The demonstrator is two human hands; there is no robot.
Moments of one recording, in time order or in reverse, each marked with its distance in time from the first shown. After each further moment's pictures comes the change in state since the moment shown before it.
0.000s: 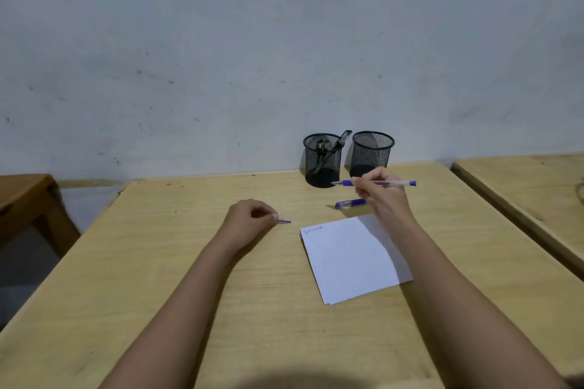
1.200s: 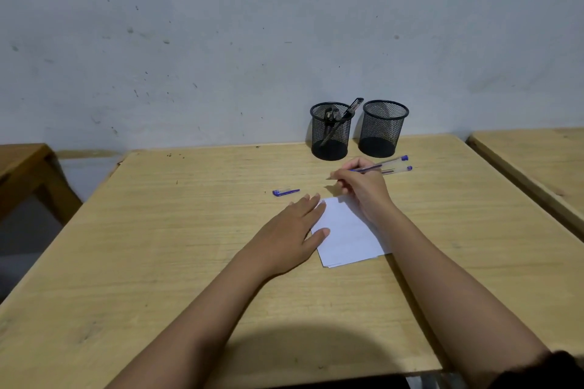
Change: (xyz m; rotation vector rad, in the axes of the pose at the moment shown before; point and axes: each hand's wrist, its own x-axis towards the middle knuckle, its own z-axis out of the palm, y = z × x) left_hand -0.052 0.014 0.047 0.589 -0.409 0.296; right_hand -0.009 0.034 0.033 0.015 -0.043 0.192
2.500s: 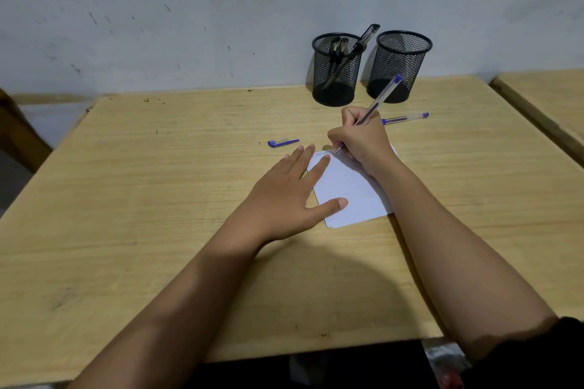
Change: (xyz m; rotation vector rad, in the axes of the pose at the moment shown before) left_hand -0.001 -0.002 0.006 0.079 -0.058 -0.064; right_hand 0.005 0.012 0.014 -0.429 -0.009 -0.138
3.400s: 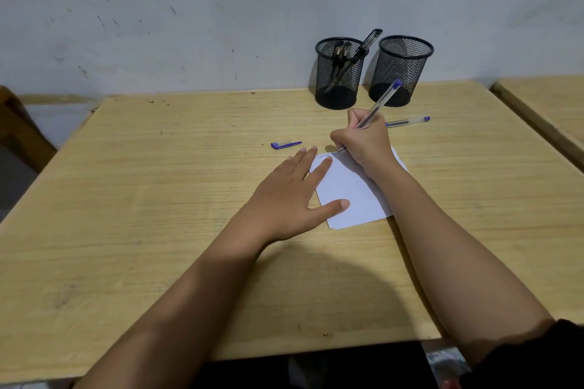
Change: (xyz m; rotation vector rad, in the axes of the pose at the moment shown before) left_hand 0.000 0.000 0.001 -0.020 -0.002 -0.010; right_hand -0.002 -0.002 0.000 -0.067 0.064 -0.009
